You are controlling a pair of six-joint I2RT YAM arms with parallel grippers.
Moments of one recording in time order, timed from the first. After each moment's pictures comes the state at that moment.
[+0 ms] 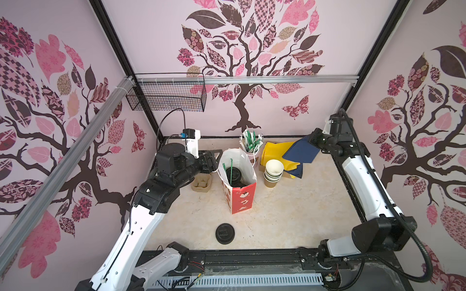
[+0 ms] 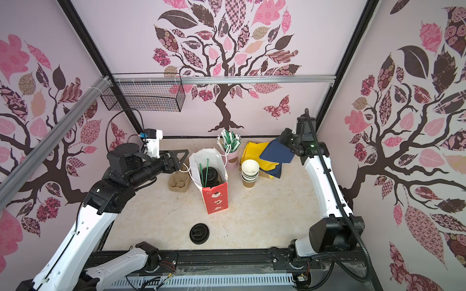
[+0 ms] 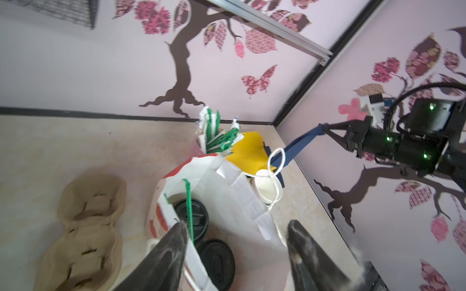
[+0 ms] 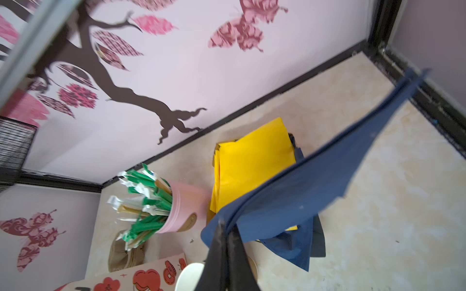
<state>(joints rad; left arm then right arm) -0.47 1.04 1.38 -0.61 0.16 -0.36 0.02 1.43 1.57 -0.63 -0.12 0.54</state>
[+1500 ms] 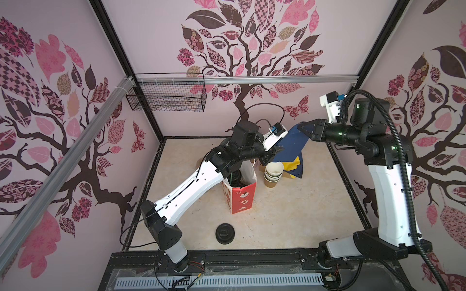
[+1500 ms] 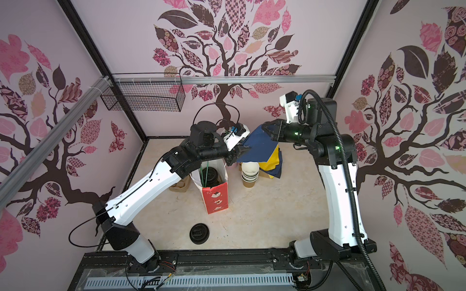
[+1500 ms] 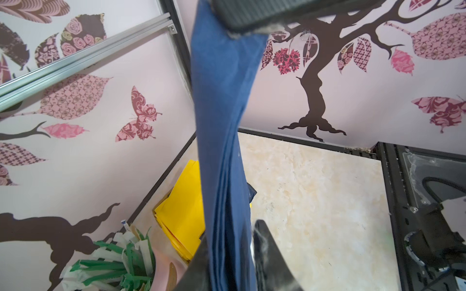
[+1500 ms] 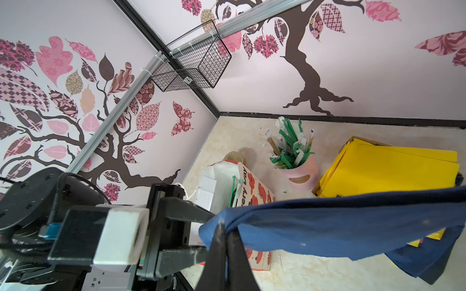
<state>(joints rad) -0.82 1.68 1.88 -0.51 0.26 0.26 0.17 1.43 2.13 -1.09 -0.60 0.35</state>
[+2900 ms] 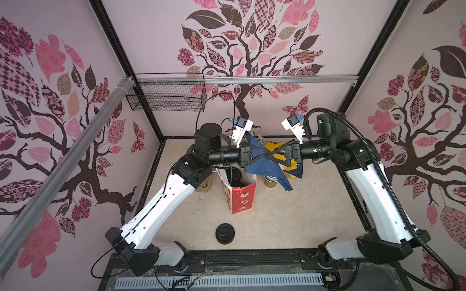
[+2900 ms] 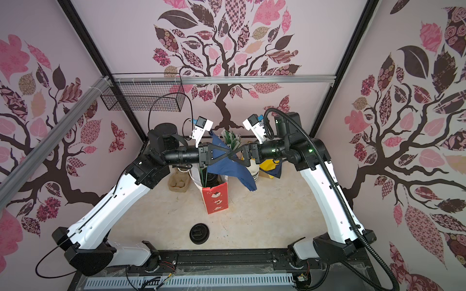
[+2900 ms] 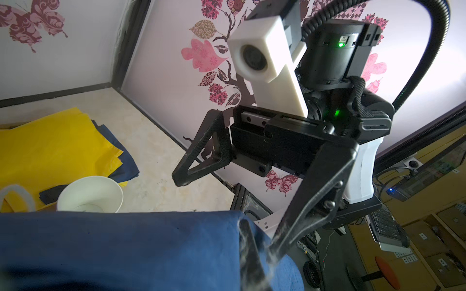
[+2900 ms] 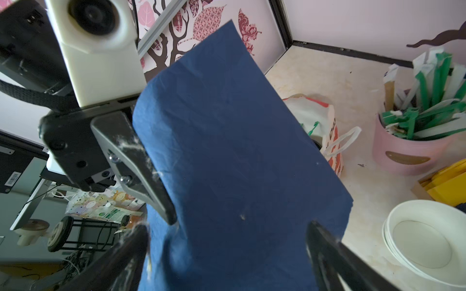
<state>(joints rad) -0.66 1.37 1.61 -0.38 0.71 -0.54 0.41 1.40 1.88 -1.07 -0.81 0.17</state>
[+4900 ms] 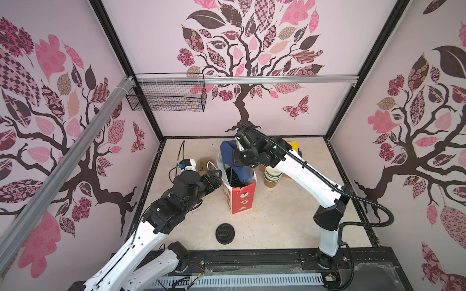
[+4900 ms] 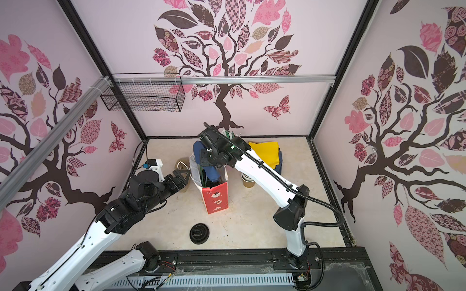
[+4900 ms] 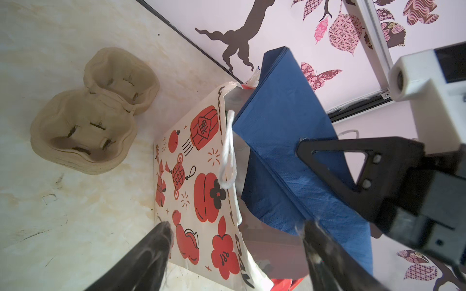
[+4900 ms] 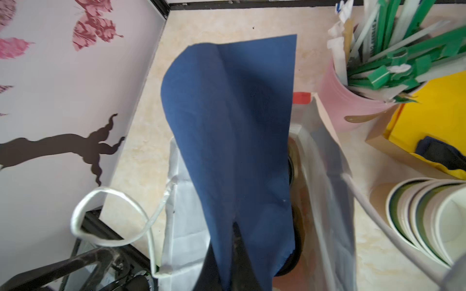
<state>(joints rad) -0.65 0.83 1.00 -0.64 -0.21 -0.95 0.87 1.95 2.22 -1.12 0.10 0.61</state>
